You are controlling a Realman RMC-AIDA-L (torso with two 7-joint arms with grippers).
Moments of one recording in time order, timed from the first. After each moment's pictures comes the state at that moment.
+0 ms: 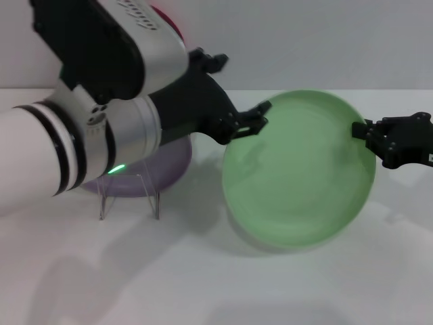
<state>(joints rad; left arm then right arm) -0.17 -2.06 -1.24 -1.96 2.55 -0.77 0.60 0.22 2.08 2.07 1.19 -1.72 1.18 -1.51</state>
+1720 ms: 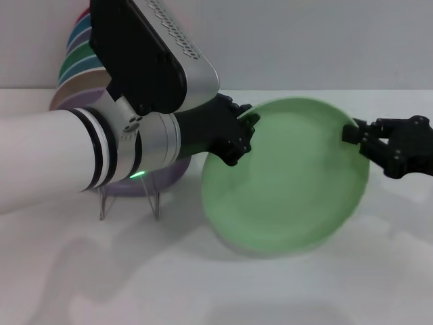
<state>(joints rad) -0.29 -2.06 -1.25 -1.79 2.51 -0.81 0.67 0.18 2.08 2.10 1.14 -1.55 1.36 -1.60</state>
